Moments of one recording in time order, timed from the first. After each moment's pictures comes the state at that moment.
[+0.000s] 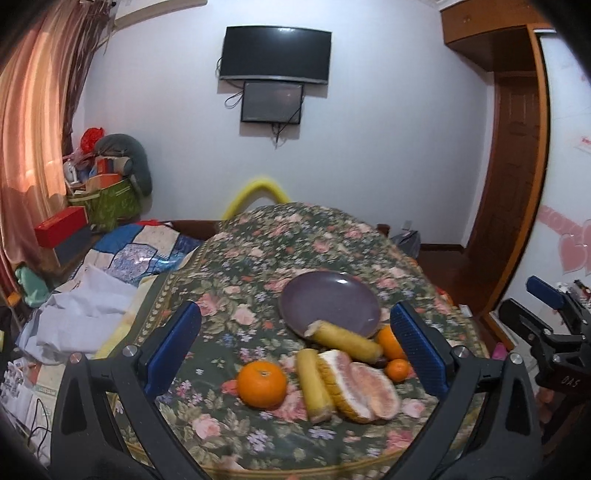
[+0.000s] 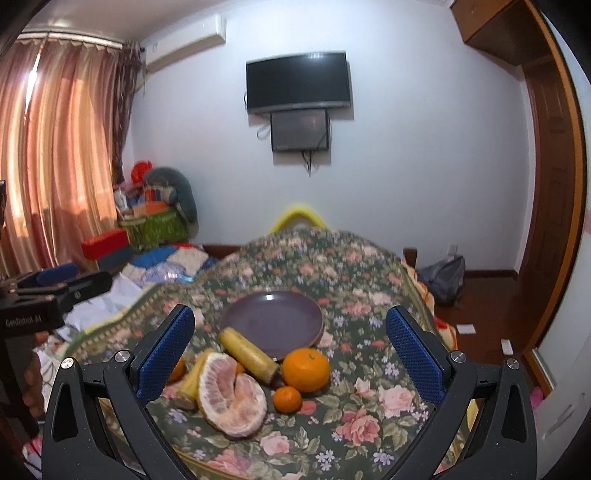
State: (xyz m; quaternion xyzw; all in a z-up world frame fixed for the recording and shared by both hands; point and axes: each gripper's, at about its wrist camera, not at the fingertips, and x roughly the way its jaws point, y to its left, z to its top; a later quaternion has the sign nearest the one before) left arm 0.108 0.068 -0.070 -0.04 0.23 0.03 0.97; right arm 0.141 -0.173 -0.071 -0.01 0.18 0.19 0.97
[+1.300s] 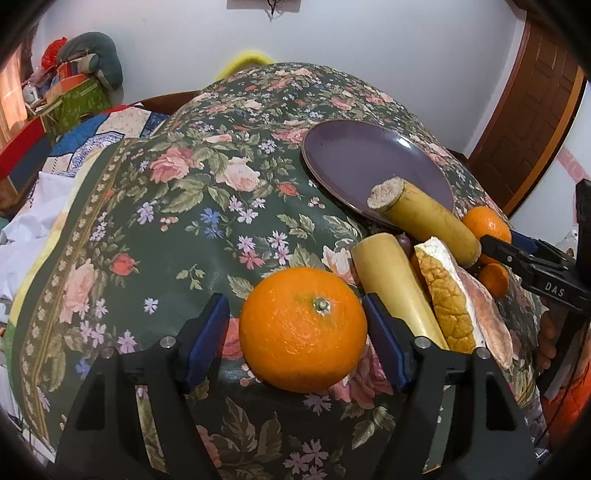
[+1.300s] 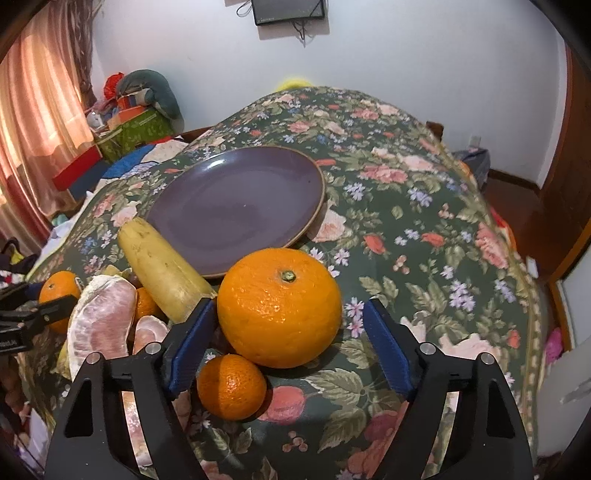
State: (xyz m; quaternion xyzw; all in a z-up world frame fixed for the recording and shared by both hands) left arm 0.207 0.107 -0.227 -0.07 0.45 -0.02 0.89; right arm 0.270 -0.153 -0.195 -0.01 0.40 0.20 0.89
